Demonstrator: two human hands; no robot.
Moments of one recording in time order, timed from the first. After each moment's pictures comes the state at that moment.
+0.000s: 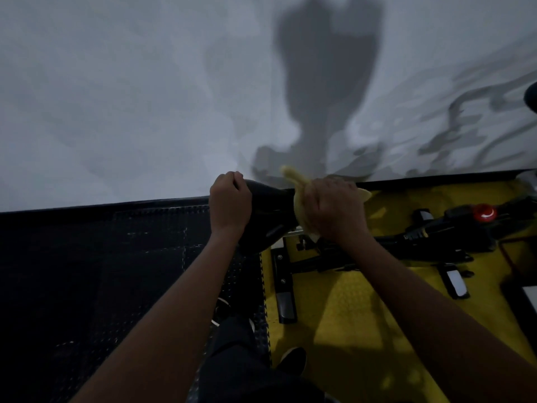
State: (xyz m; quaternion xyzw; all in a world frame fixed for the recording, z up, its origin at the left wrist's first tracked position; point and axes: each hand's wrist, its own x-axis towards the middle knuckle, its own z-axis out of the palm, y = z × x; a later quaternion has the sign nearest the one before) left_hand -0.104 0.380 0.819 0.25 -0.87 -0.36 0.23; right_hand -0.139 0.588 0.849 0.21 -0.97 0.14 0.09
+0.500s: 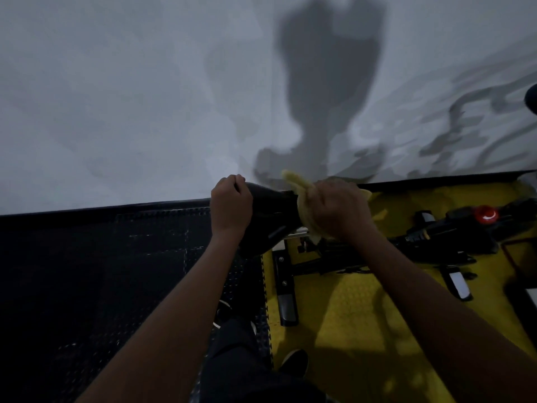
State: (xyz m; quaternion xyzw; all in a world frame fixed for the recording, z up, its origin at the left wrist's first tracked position) left_hand -0.104 0.380 0.818 0.24 -0.87 -0.36 0.23; right_hand -0.151 0.597 0.858 0.23 -0.96 0.12 0.04
